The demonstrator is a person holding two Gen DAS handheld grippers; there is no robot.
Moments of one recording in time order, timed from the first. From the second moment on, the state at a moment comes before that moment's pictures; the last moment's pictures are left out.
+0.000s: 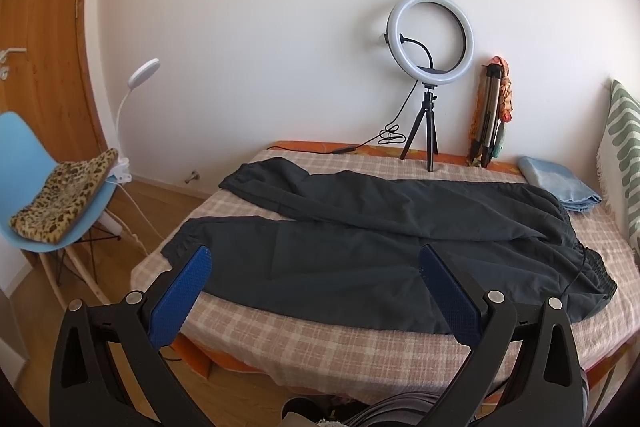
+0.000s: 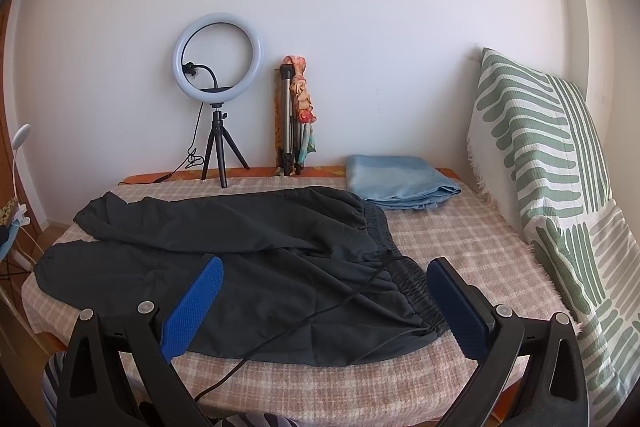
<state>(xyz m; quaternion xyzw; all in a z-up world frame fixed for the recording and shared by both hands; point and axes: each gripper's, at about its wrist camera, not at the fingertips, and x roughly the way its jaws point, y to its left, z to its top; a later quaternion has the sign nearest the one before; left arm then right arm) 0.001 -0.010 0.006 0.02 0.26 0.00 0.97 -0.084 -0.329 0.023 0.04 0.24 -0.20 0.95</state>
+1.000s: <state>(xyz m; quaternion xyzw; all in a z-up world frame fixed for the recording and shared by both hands) 0.001 -0.013 0.007 0.02 0.26 0.00 0.96 -0.084 -0.331 0.021 0.04 0.24 -0.20 0.95</state>
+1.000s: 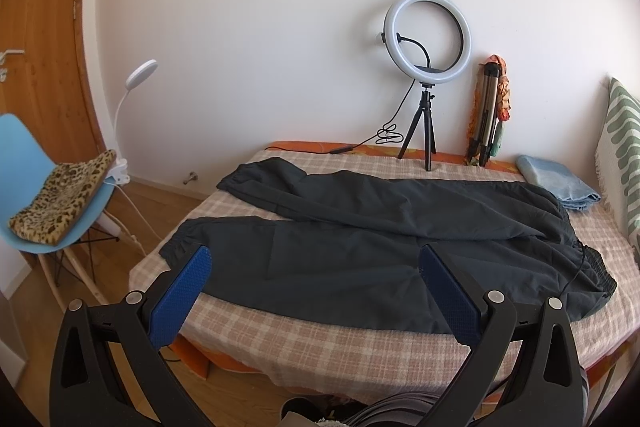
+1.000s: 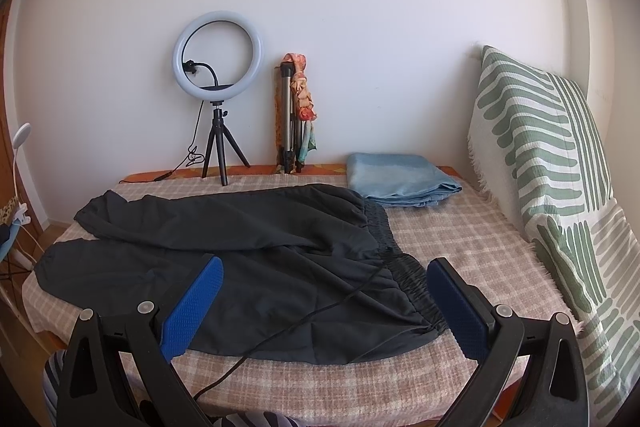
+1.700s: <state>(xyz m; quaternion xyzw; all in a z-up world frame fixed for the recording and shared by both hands) 0.001 0.002 -0.002 0.02 0.27 0.01 0.96 -0.082 -0.330 0.017 0.04 0.25 -0.20 0.95</state>
